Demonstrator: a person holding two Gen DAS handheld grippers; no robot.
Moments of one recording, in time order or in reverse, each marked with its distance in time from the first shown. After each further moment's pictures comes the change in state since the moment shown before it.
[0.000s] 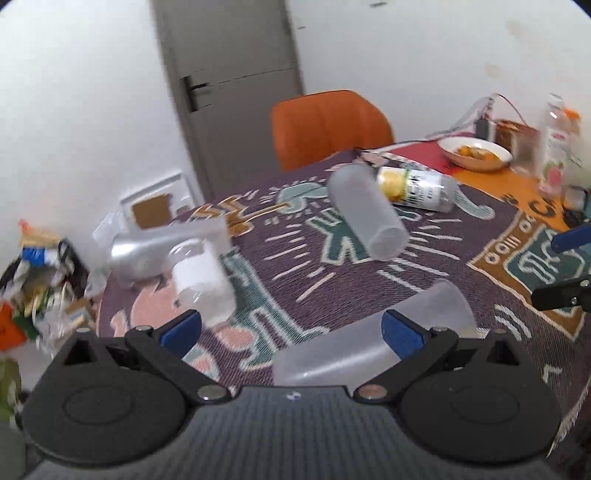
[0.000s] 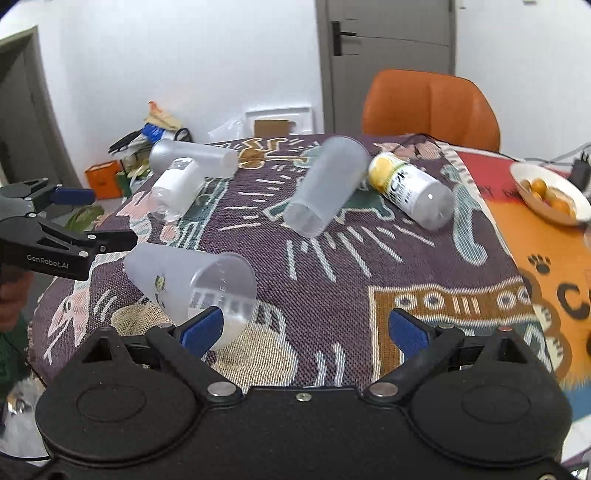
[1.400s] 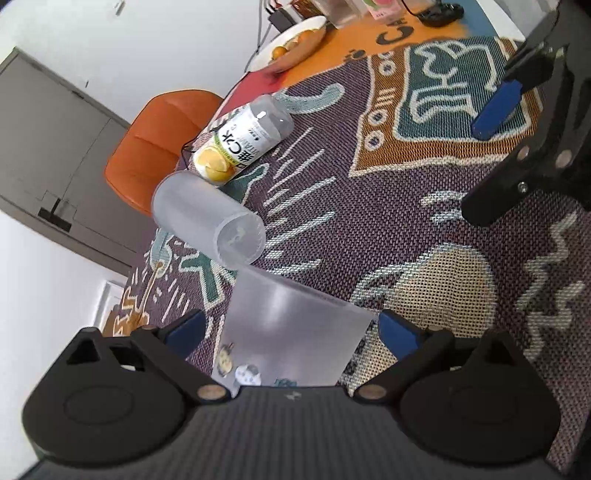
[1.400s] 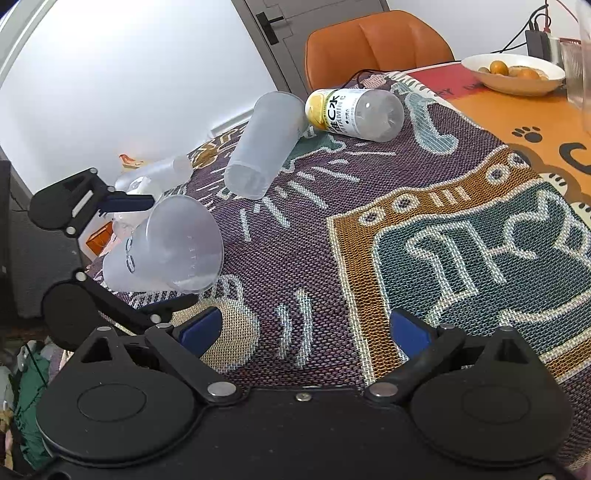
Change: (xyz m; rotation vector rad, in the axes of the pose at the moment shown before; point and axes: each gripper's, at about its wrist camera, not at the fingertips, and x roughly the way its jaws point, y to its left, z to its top) left arm 0.082 -0.128 -0.005 0.782 0.096 -0.106; right arm 0.033 -0.055 -0.058 0.334 0.005 0.085
